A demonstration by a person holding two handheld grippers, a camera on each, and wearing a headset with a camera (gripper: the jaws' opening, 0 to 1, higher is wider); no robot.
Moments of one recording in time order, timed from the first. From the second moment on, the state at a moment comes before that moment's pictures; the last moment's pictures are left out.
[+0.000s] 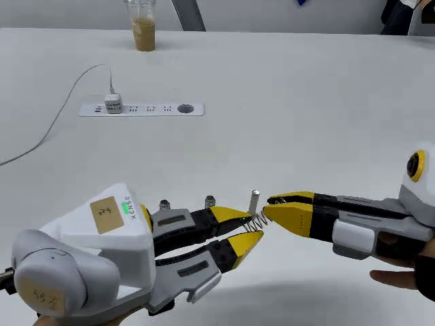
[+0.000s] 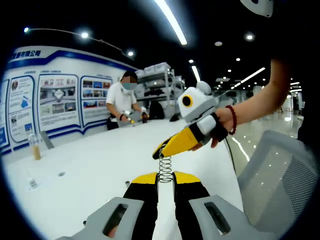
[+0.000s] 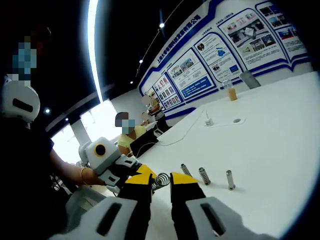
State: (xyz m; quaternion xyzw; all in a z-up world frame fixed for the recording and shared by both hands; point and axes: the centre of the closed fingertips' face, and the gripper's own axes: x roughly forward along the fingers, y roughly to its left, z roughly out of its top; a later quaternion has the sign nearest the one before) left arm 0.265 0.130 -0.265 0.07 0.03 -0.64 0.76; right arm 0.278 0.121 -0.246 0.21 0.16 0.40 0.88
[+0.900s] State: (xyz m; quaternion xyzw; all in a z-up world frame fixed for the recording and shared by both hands) left arm 0.269 0.138 -0.282 0.08 0.08 -0.61 0.78; right arm 0.289 0.108 -0.251 0.16 0.16 0.37 0.90
